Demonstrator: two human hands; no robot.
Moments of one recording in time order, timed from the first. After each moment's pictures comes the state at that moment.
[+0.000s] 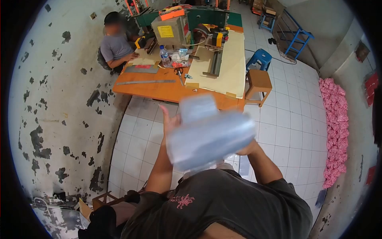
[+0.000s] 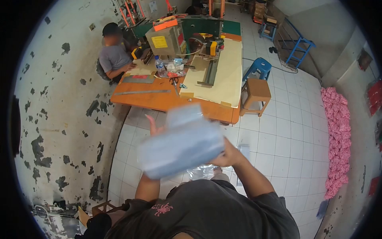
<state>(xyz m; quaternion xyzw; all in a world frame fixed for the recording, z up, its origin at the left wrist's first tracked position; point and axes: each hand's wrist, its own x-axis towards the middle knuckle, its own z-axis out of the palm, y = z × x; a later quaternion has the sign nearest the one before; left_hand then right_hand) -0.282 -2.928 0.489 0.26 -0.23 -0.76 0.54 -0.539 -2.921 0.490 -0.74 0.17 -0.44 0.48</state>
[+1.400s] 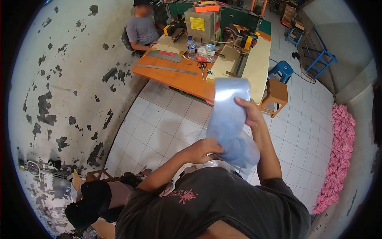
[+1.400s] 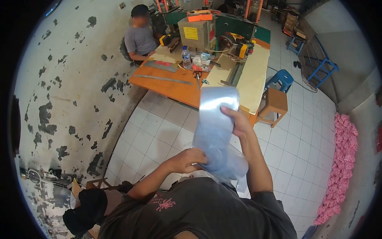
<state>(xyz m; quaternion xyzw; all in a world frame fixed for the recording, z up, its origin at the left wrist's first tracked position) -0.285 -2.872 0.456 0.28 -0.84 -0.35 0.31 -0.501 -3.029 0.462 -0.34 0.33 -0.41 0.78</state>
